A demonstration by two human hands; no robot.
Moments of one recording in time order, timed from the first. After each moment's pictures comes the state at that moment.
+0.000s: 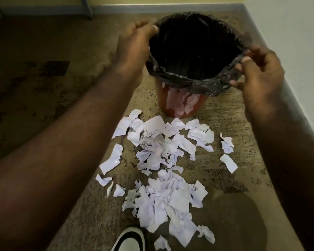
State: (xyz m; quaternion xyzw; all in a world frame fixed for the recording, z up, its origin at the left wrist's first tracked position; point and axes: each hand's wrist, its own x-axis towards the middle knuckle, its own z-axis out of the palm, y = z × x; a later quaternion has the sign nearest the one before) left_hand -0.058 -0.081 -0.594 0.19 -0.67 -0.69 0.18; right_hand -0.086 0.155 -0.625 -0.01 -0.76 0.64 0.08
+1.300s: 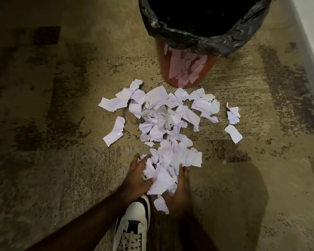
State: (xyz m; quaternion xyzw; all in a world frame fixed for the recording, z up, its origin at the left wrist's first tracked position) left_hand 0.225 -0.035 -0.852 0.23 -0.83 -0.46 -0.24; right_hand 0.231 0.140 -0.896 -0.06 -0.87 0.40 -0.27
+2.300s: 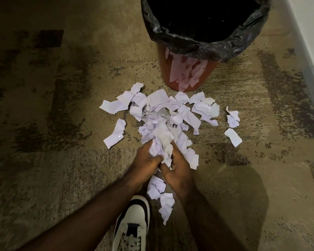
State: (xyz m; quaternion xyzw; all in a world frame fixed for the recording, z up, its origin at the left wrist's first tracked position) left_hand 0.155 -0.014 -0.774 0.32 -0.69 -0.62 -0.19; right_hand 0.151 0.112 -0.820 0.00 -0.78 0.57 -0.27
